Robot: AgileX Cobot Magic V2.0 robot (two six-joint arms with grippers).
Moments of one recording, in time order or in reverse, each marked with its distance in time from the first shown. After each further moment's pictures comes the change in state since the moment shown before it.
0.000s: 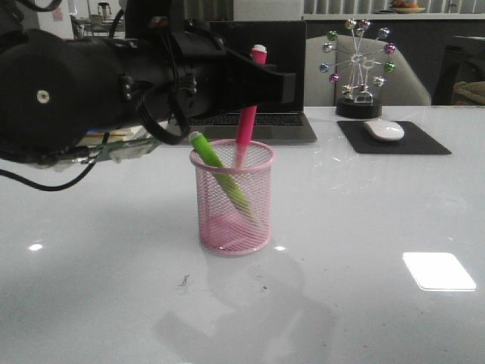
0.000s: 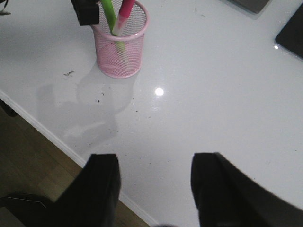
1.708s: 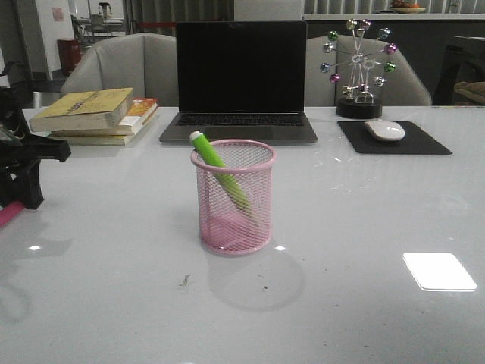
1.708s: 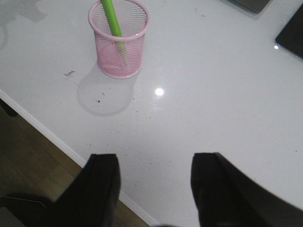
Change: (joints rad) left arm 0.696 0.194 -0.556 0.076 1.591 0.000; right arm 0.000 0.000 0.000 0.000 0.000 0.000
